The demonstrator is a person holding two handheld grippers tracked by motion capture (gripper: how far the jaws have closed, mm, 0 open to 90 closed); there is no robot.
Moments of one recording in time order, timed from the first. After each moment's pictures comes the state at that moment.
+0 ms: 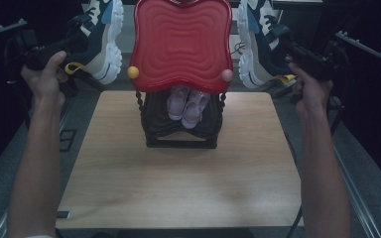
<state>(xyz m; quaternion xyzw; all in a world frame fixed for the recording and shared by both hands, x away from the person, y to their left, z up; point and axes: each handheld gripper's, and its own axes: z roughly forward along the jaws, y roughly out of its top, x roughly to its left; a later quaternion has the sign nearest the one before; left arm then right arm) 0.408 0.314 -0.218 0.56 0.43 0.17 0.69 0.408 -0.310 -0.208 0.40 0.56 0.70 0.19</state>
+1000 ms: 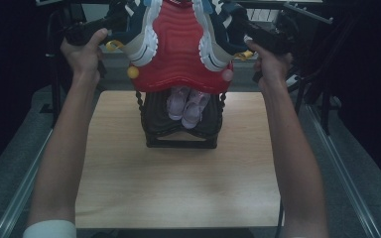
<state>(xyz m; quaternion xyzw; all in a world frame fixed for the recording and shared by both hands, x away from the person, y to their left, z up) 0.452 0.233 -0.184 0.59 0.42 0.17 0.66 0.447 -0.215 -0.176 0.39 0.59 0.69 0.17</state>
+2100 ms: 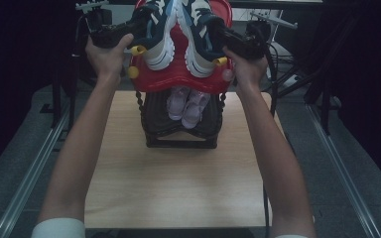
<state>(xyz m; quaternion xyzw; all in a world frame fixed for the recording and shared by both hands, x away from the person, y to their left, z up) 0.467 0.185 -0.196 0.62 0.44 0.22 0.62 0.454 -0.165 -0.196 0.41 0.61 0.64 0.23</state>
